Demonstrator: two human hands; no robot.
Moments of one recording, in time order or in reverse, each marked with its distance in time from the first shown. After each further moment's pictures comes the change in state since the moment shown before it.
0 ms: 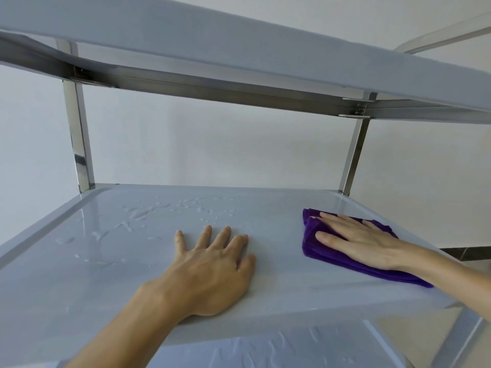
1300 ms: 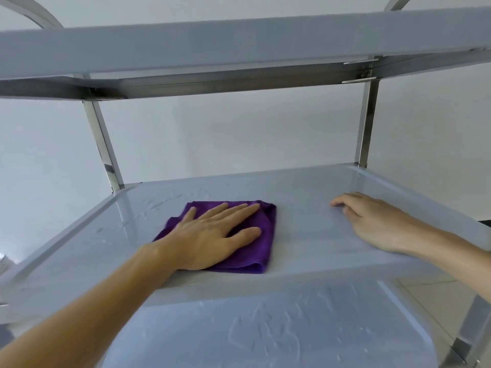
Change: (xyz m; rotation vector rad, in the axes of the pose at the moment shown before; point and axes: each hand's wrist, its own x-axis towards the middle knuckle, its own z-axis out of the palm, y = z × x) left_hand 0.010 -0.012 -0.013 -0.008 -0.048 0.025; right_hand 0.005 0.009 0.022 0.184 0.253 -0.051
